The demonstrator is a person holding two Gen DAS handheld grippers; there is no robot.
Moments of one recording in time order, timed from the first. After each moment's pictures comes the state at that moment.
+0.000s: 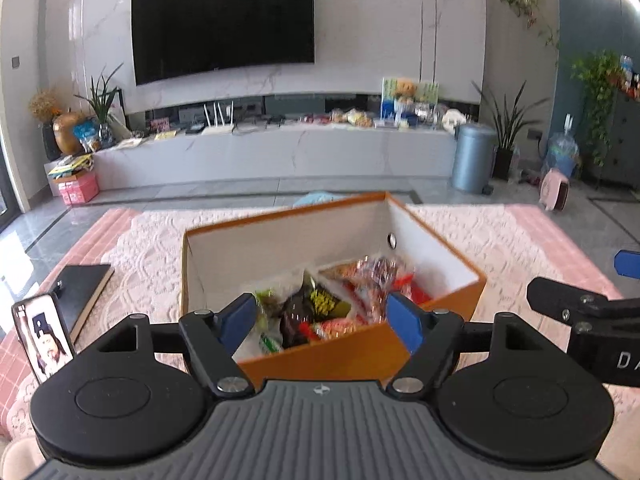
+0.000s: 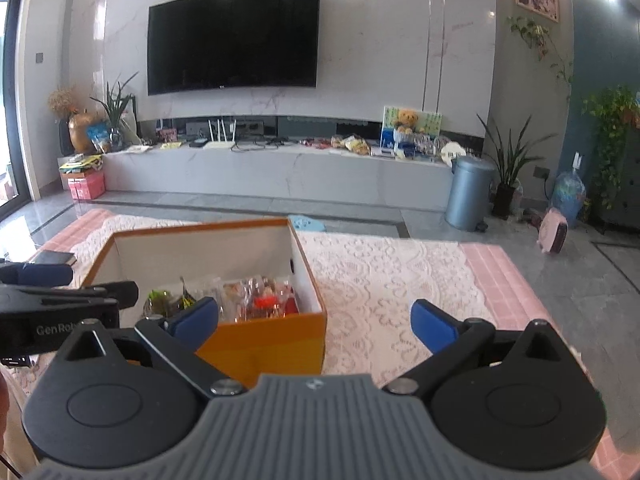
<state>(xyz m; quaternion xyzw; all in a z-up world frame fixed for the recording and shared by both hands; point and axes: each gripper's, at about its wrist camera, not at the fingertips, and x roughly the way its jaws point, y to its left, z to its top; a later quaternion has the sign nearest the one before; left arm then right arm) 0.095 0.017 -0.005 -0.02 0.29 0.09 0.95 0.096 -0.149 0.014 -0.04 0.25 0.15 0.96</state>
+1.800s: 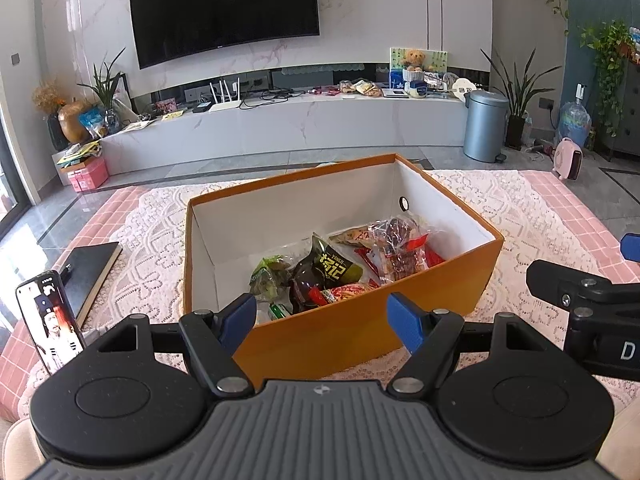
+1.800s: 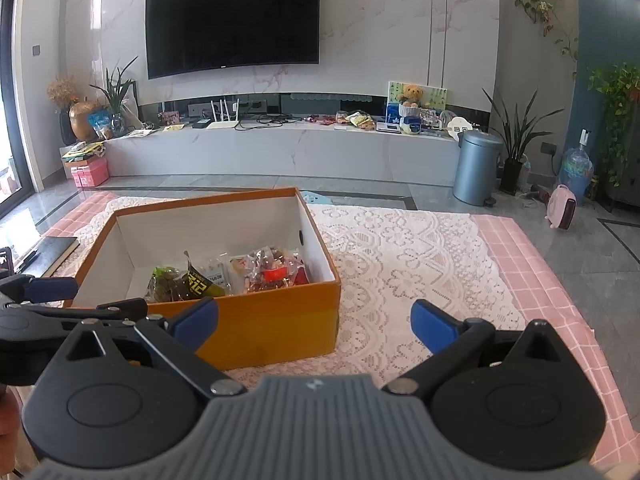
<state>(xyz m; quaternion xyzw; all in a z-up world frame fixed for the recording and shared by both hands) 0.090 0.011 -0.021 0.00 0.32 0.11 0.94 0.102 -0.149 -0.006 -0.04 0.28 0.15 0.95</state>
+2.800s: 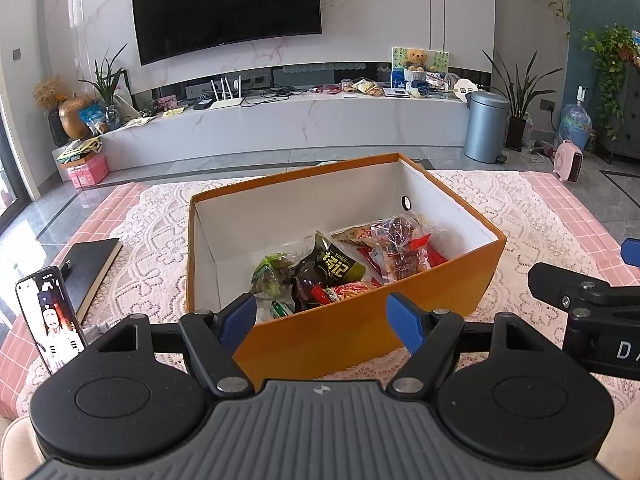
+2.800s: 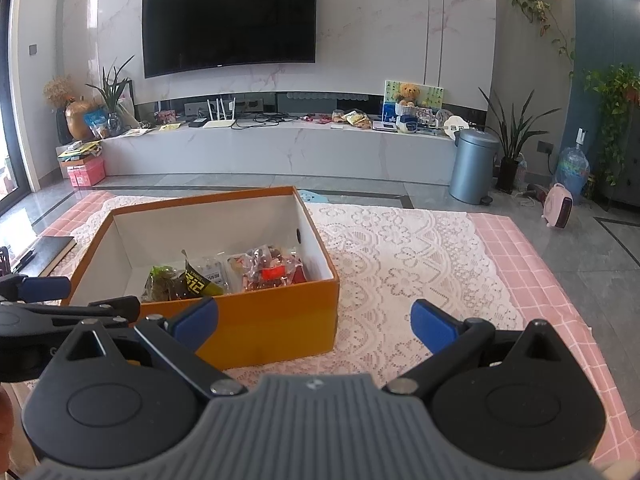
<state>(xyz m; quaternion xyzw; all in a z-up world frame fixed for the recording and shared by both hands) 0.089 0.017 -0.022 0.00 0.33 0.11 0.94 0.102 -0.144 -0.006 -0.04 0.28 0.15 0.95</state>
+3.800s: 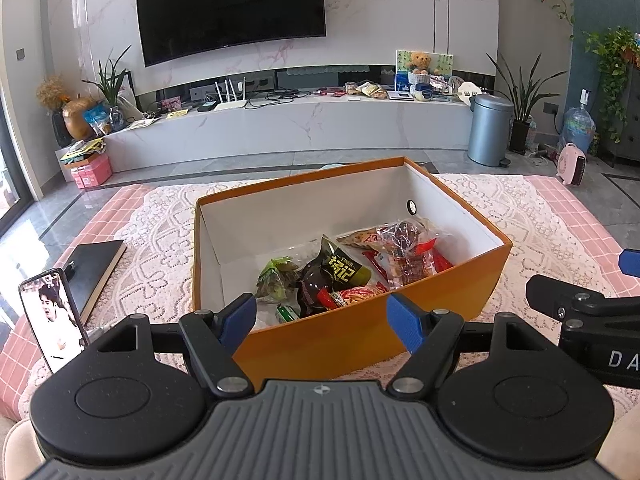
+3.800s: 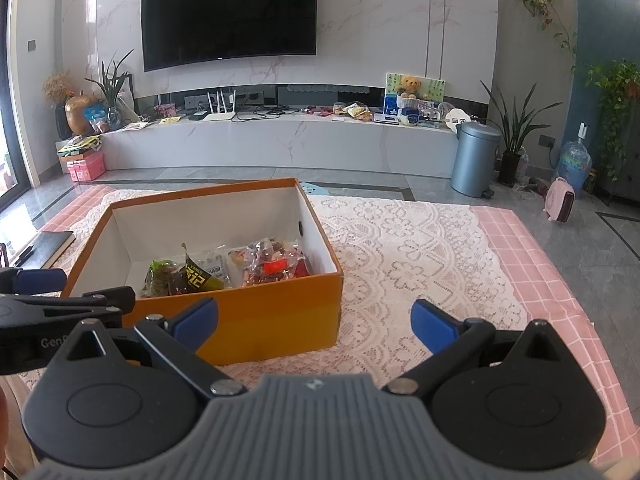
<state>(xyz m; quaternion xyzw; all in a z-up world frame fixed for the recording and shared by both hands) 0.089 0.020 -0.021 -0.01 0.32 0.11 0.94 0.106 -0.142 -0.011 -0.04 0.29 0.15 0.94</state>
